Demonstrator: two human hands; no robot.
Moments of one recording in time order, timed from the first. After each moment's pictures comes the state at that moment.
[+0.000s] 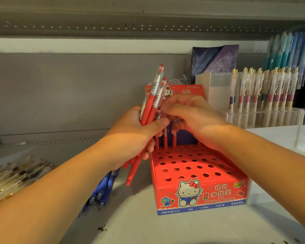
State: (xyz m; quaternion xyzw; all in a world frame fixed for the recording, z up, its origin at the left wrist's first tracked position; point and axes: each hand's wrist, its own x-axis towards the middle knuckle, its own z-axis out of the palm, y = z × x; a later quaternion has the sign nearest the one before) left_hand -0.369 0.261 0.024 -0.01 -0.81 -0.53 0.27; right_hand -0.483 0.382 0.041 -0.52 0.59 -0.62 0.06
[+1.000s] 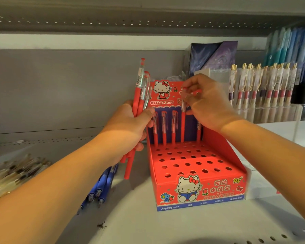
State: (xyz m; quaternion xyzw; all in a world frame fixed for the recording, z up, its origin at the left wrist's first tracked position) left_hand -0.376 0.253 0.023 0.07 -0.76 -0.56 0.32; right_hand -0.518 0.392 0.048 -0.42 0.69 -0.55 -0.22
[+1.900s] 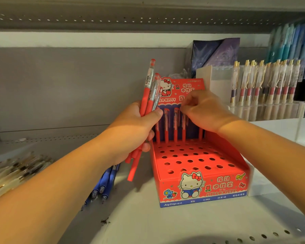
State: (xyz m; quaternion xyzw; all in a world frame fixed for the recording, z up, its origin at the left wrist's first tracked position) left_hand -0.373 0.257 0.020 0.05 -0.78 -0.57 0.25; right_hand -0.530 0.387 0.033 -0.36 0.80 -0.44 -0.20
